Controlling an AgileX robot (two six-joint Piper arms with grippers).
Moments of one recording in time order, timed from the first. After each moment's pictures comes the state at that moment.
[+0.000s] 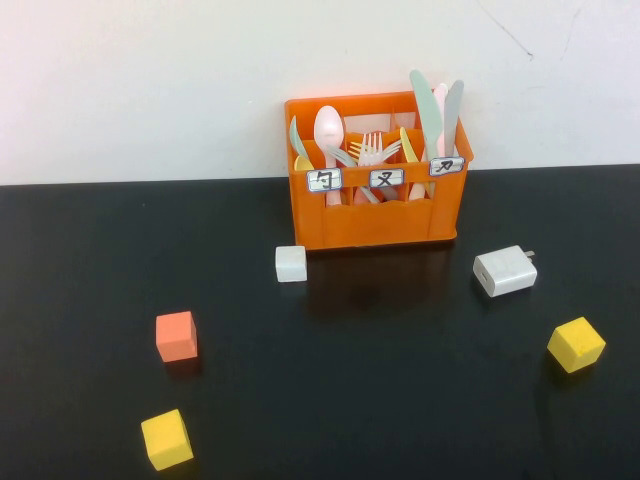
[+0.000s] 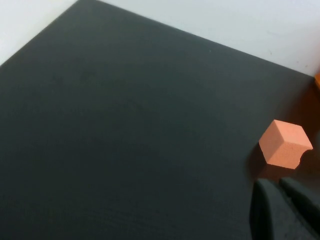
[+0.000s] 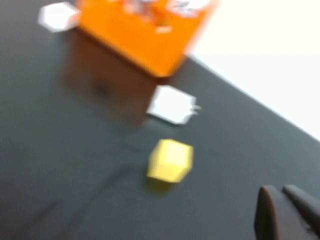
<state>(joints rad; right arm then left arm) 0.19 0.19 -0.39 0.14 0.65 -0.57 0.03 -0.02 0.02 0.04 0.33 -0.42</state>
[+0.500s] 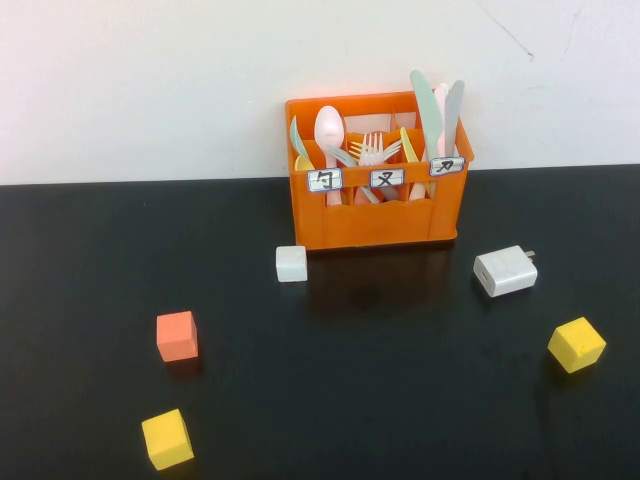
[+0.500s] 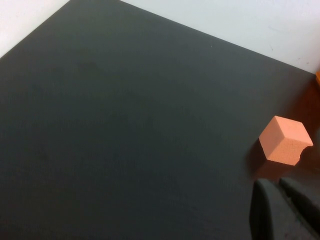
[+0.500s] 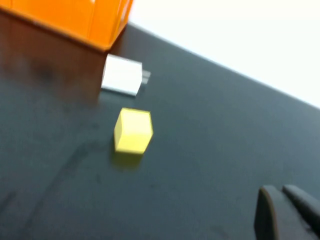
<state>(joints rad) -0.01 0.13 -0.27 0.19 0.61 -0.57 0.03 -0.02 0.02 0.02 0.35 -0.42</state>
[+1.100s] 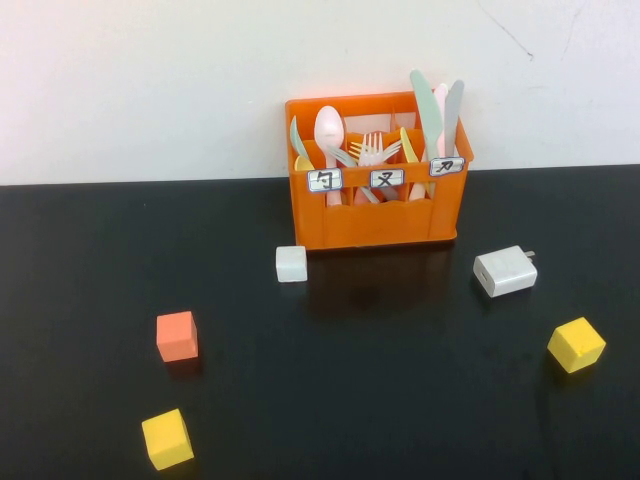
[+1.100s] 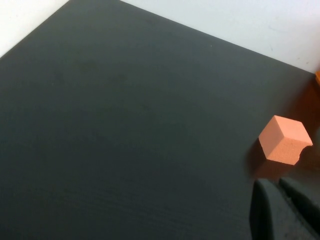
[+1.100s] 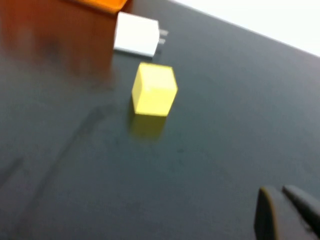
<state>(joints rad) -0.01 -0.01 0.01 0.25 0.47 -0.57 0.03 -0.02 0.02 0.02 0.35 -0.42</state>
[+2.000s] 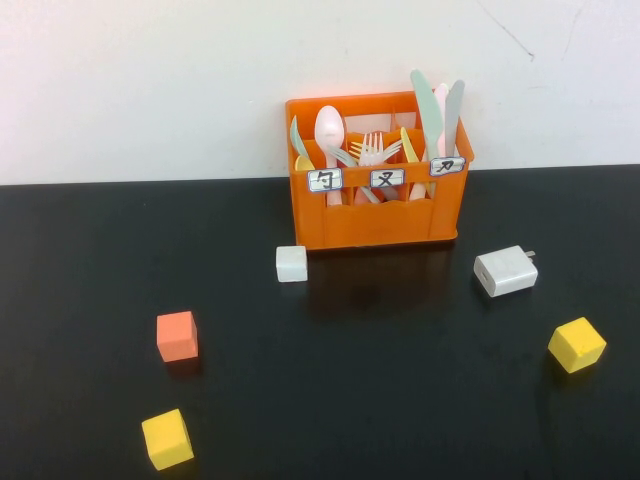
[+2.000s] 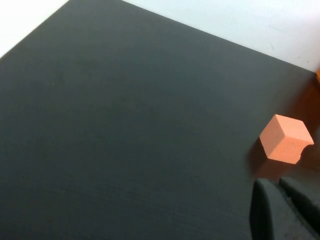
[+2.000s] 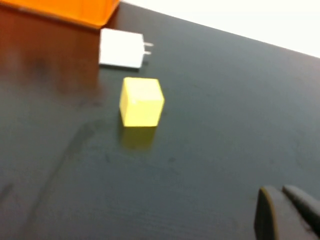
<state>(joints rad) -0.01 -0.01 0.02 0.19 0.43 -0.44 0.03 -0.02 0.02 0.02 0.35 -0.41</state>
